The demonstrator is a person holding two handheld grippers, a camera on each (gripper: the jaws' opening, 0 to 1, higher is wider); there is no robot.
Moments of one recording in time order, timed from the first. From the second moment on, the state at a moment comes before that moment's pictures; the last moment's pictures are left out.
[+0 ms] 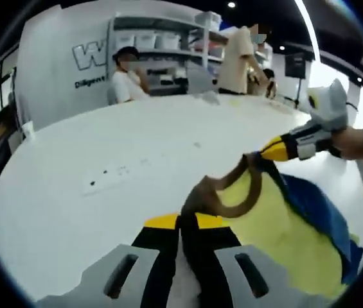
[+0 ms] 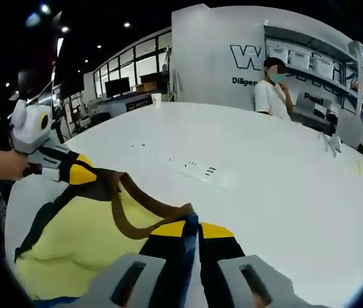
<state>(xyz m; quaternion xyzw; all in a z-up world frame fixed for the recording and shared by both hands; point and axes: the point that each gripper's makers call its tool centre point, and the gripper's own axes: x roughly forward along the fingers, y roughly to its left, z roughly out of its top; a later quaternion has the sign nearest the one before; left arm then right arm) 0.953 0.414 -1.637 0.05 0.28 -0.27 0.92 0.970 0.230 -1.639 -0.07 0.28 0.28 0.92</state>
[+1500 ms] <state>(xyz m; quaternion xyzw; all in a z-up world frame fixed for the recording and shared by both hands) 0.703 0.459 -1.596 0.03 0.22 -0.21 0.95 0.696 0.244 -1.594 -0.19 0.18 0.40 0.88</state>
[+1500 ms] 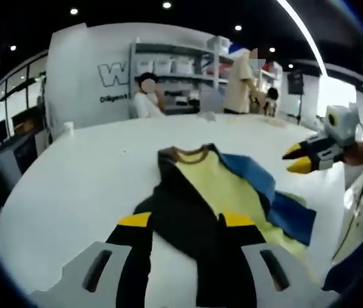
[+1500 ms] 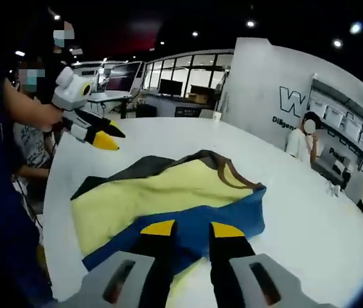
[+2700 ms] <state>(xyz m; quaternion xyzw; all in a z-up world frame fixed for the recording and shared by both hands) 0.645 0.460 -1.606 -0.01 0.24 -0.20 0.95 0.581 0.279 -1.674 -0.31 0.21 0.48 0.79</state>
